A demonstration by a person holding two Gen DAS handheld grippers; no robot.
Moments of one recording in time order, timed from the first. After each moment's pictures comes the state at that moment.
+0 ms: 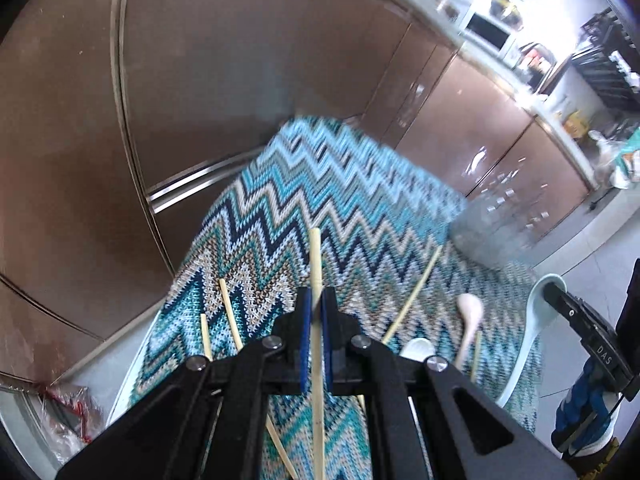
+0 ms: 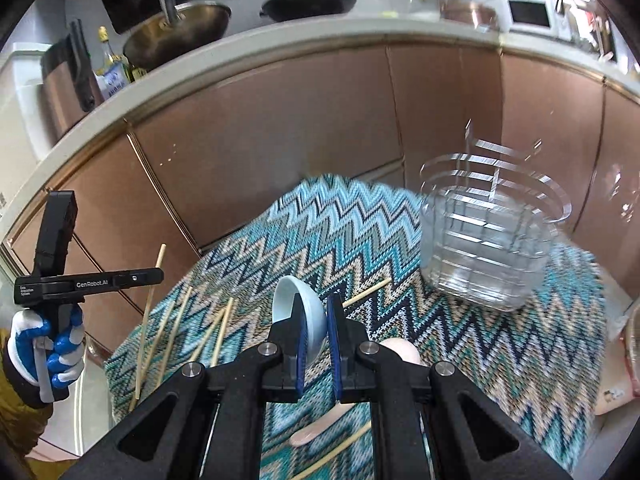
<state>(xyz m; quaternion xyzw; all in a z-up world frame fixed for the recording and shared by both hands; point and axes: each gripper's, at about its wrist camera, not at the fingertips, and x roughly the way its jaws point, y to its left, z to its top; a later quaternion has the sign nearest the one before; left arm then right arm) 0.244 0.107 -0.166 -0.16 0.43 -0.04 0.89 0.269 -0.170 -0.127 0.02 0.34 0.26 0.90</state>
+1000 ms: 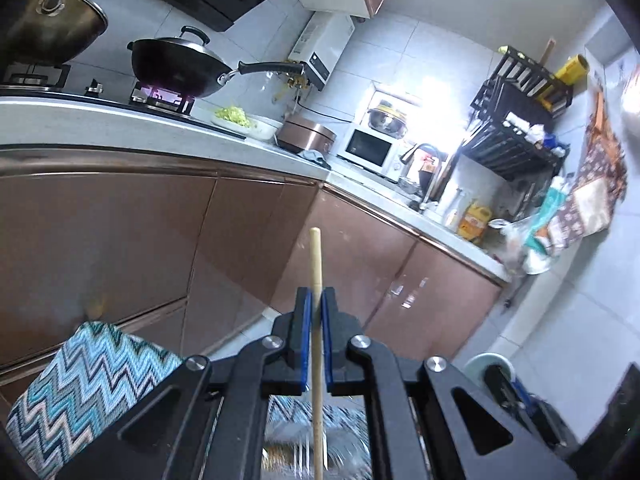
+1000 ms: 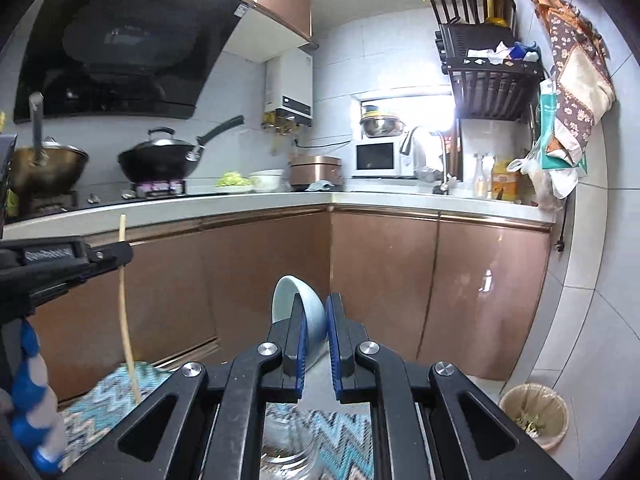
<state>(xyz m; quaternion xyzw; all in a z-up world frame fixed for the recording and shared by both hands) 0.418 -0.121 -0.035 -0.18 0.16 -0.15 0.96 0.339 -0.264 -0.044 0.00 0.08 -0.04 1.00</state>
